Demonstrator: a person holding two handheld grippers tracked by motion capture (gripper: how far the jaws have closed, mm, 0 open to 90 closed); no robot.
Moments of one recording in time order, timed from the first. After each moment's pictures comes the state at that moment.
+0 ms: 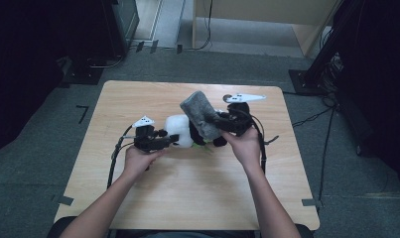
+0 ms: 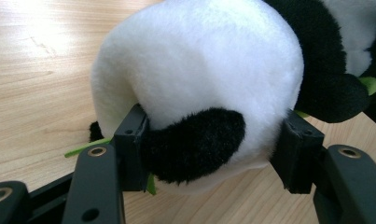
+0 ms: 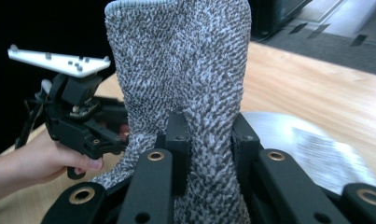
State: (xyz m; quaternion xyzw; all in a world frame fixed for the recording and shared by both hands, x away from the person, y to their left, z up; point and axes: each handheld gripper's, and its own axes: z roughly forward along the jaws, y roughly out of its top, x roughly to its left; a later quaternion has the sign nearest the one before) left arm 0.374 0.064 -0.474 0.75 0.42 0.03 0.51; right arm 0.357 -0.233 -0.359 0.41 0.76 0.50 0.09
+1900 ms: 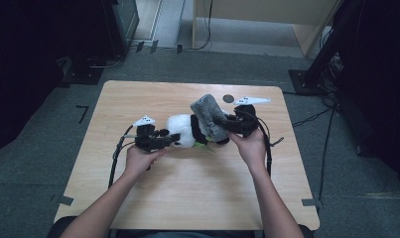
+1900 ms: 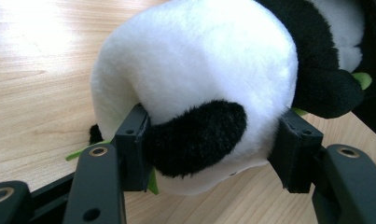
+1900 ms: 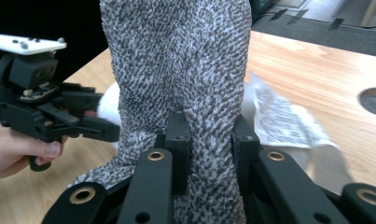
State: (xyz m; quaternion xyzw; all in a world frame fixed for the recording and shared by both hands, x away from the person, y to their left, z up) left arm 0.376 0.062 -0.474 0.74 0.43 0.02 0.52; right arm 0.365 -0.264 -0.379 0.45 0.75 0.48 0.10
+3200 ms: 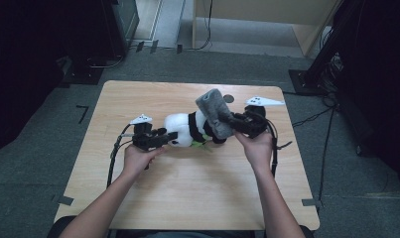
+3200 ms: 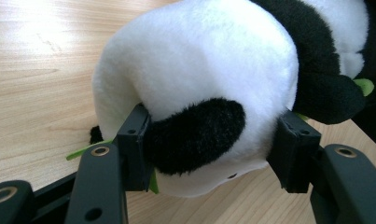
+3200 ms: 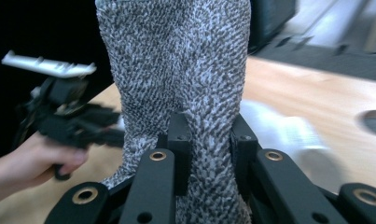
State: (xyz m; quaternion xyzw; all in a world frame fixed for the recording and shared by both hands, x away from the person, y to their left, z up) left arm 0.378 0.068 -0.469 0.73 0.45 0.01 0.51; right arm 0.348 -0.271 -0.367 0.43 0.73 0.53 0.10
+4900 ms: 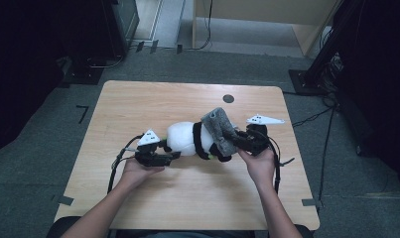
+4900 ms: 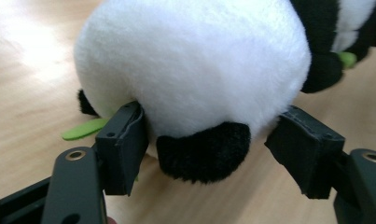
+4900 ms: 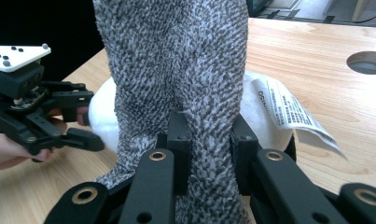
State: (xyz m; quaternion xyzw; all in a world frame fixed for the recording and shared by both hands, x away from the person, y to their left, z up) left arm 0.338 0.062 -0.486 0.81 0.34 0.05 0.48; right arm 0.319 -0.287 -0.405 0.46 0.73 0.49 0.10
